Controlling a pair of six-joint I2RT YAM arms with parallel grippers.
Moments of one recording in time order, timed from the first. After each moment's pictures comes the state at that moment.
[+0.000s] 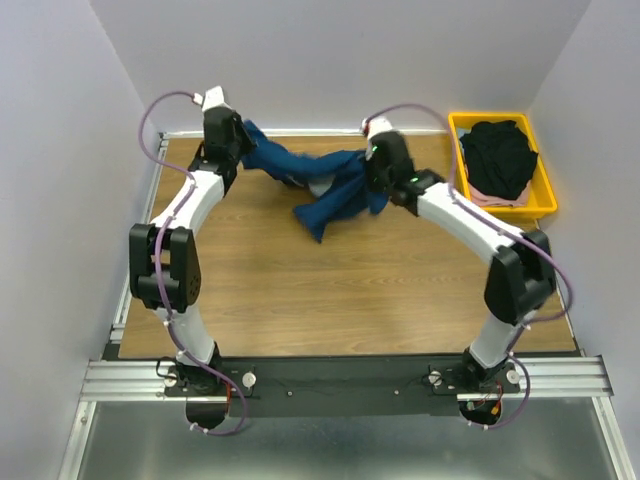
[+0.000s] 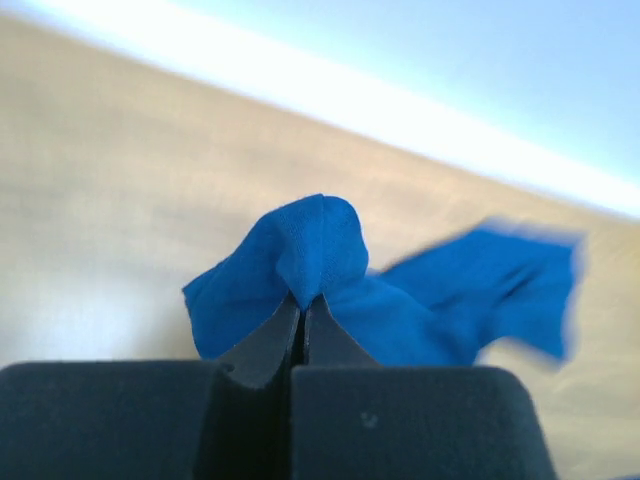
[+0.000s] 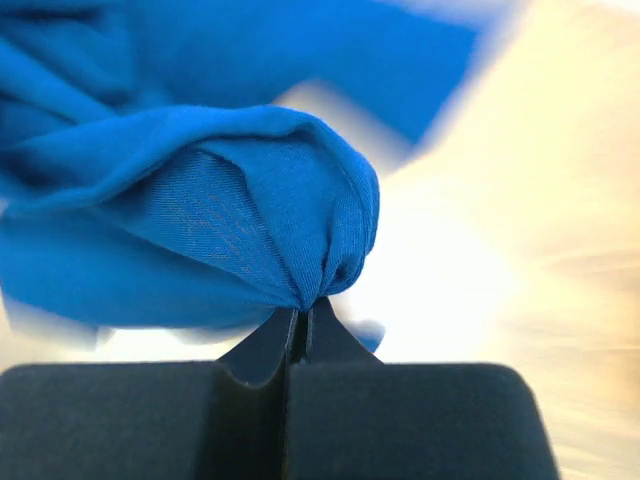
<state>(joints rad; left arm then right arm) -0.13 1.81 1.38 0.04 -0.08 -0.47 0.58 1.82 1.41 -0.29 0.18 0.08</state>
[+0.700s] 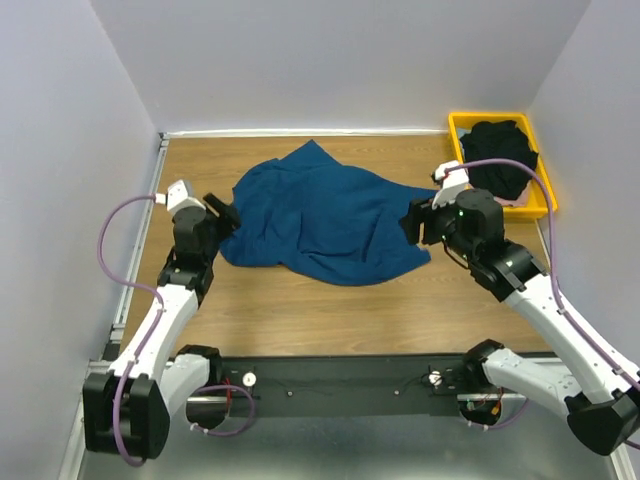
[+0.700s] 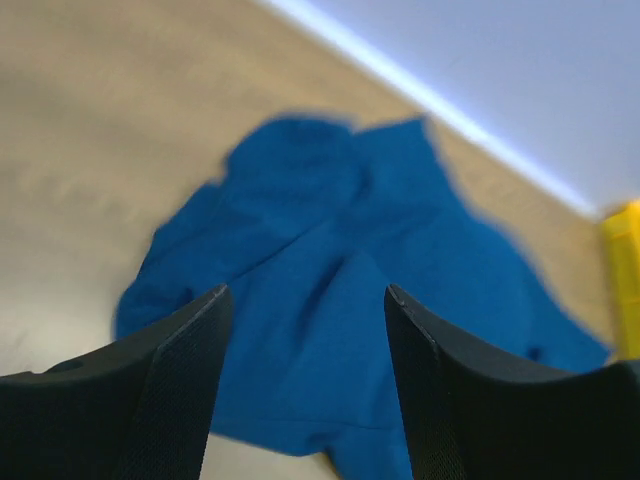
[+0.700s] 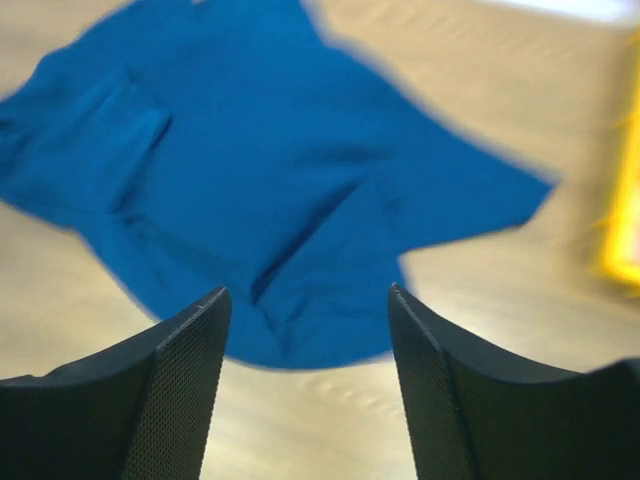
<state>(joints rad) -0.12 1.00 0.62 0.14 -0.15 -0.61 0.53 0.96 0.98 -0.39 0.14 0.08</state>
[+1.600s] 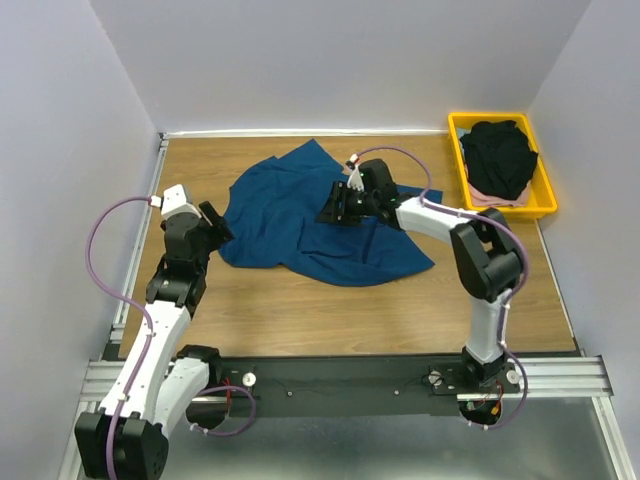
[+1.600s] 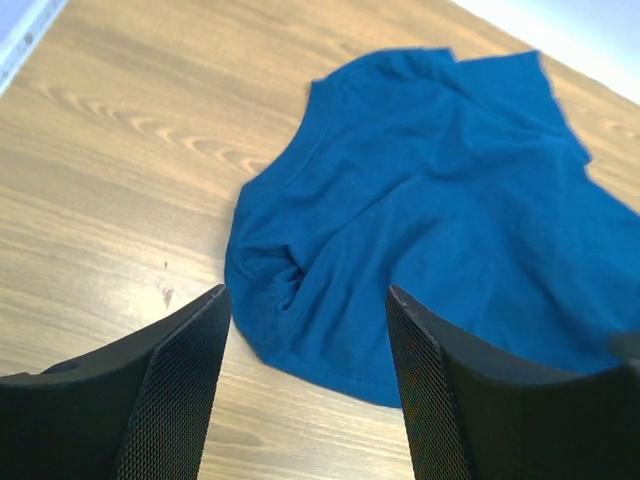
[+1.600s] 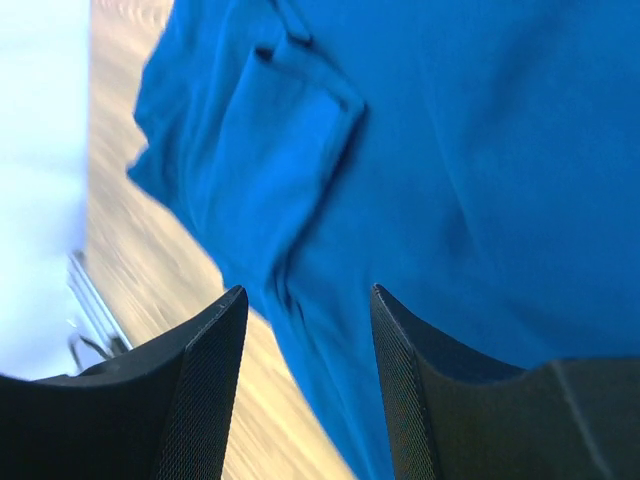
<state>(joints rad) -0.13 0.83 0.63 -0.19 -0.25 -0.45 0.54 1.92 1.28 -0.02 -0.45 0.58</state>
